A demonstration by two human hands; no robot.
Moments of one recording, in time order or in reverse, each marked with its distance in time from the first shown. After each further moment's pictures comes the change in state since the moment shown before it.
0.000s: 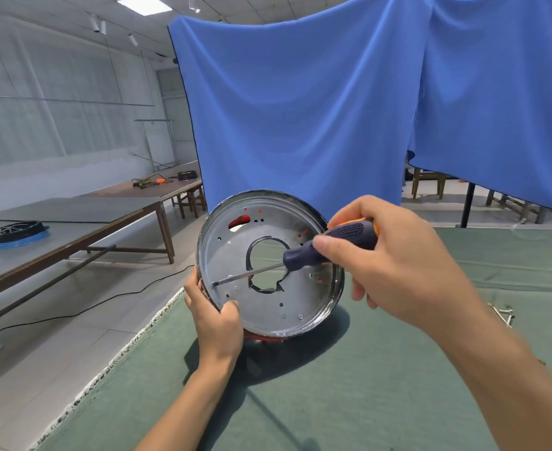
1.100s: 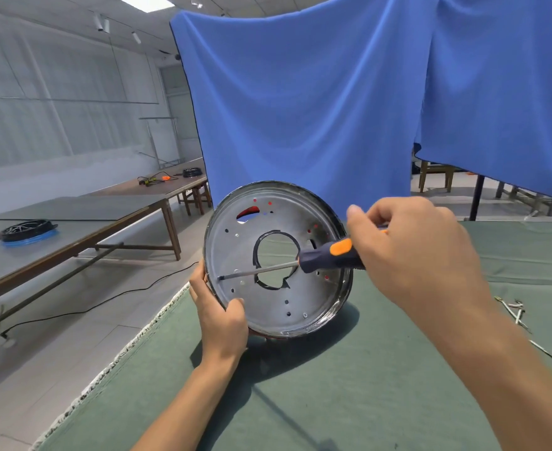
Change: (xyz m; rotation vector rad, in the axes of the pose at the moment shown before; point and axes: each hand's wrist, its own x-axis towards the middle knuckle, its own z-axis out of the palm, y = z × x) left_hand -0.004 0.005 0.000 0.000 -0.031 0.014; right_hand 0.000 -0.002 0.004 -0.317 0.309 0.034
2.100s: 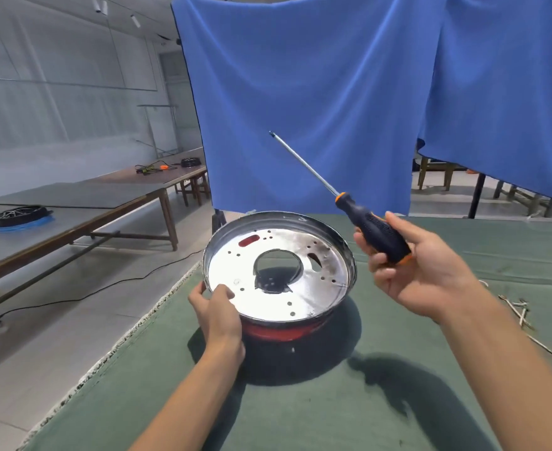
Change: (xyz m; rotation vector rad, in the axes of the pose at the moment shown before) left_hand 0.006 -0.009 0.007 -0.258 0.198 -0.592; right_hand 0.030 0.070 0.046 1.312 -0.554 0.838
